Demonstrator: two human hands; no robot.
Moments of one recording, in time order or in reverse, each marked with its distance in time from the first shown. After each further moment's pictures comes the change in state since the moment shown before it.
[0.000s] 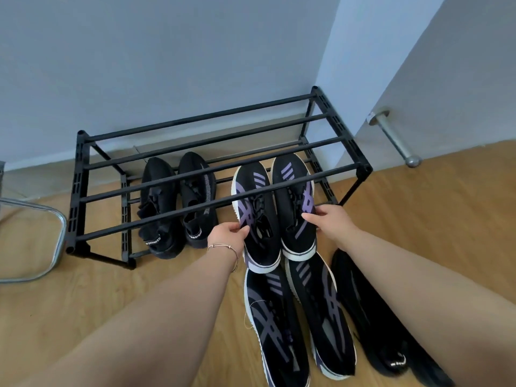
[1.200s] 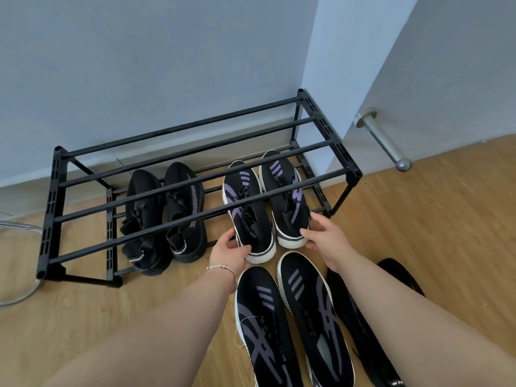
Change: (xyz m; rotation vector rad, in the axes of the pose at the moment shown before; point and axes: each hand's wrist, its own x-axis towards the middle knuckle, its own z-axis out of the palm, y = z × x) left_hand -0.002 -0.005 0.038 -0.419 -0.101 -0.091; right_hand 0.016 0.044 0.006 0.447 0.006 0.067
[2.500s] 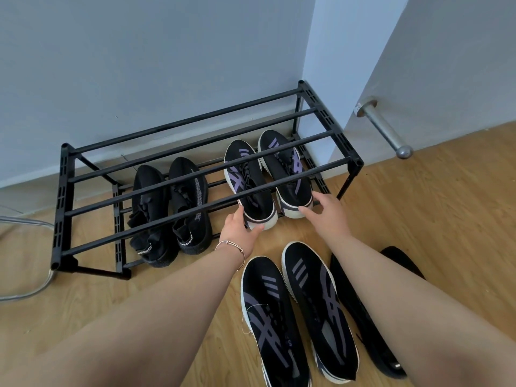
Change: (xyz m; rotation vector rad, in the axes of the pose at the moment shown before) left_hand -0.005 0.032 0.010 0.896 -0.019 0.352; right_hand 0.000 -0.021 0.007 -0.647 0.219 -0.356
